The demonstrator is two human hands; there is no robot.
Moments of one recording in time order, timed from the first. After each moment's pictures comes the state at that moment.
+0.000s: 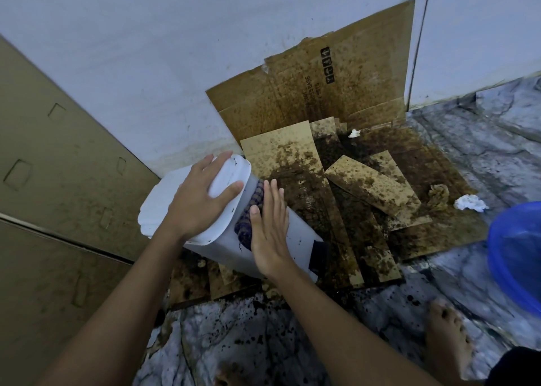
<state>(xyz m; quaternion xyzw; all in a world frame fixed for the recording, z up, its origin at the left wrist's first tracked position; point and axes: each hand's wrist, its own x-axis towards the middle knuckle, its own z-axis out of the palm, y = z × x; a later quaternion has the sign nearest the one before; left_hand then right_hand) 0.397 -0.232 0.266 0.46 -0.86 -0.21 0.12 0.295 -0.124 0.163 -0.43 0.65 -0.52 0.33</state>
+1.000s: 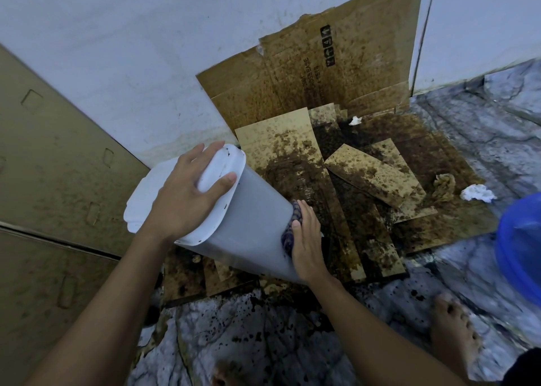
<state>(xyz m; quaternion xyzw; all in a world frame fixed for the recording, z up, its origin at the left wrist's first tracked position) 0.397 -0.231 0.266 0.46 -0.86 -0.21 0.12 0.251 -0.106 0.051 -0.35 0.70 -0.52 0.34</state>
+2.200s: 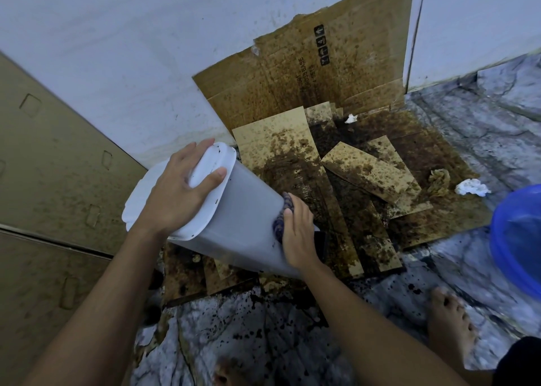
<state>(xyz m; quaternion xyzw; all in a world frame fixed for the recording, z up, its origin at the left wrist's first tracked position) 0.402 -0.238 0.269 0.46 -0.85 -0.23 0.13 0.254 -0.121 0.068 -0.34 0.72 -0.52 0.31</state>
